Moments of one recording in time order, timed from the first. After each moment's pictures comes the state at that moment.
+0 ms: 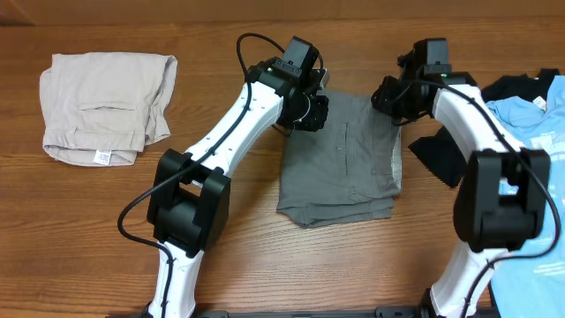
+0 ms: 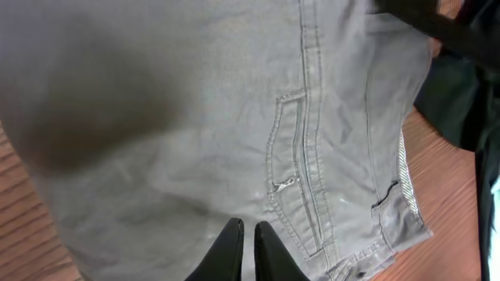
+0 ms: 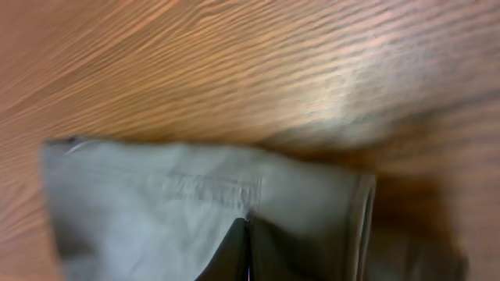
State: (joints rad) left arm -0.51 2.19 1.88 -0.89 0.37 -0.31; right arm 0.02 2.04 1.50 -0.59 -0.33 0.39
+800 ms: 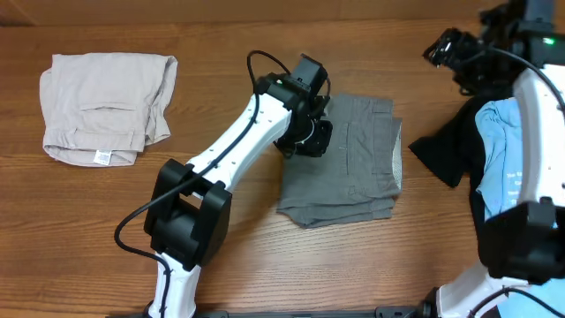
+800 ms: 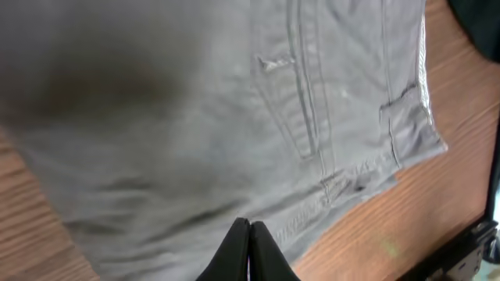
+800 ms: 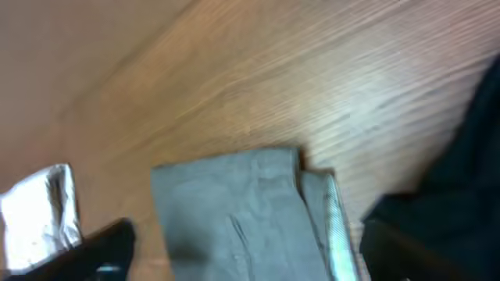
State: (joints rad) left arm -0.57 2.11 1.79 -1.05 0.37 -0.31; right arm -0.18 1.86 1.91 -1.11 -0.36 0.37
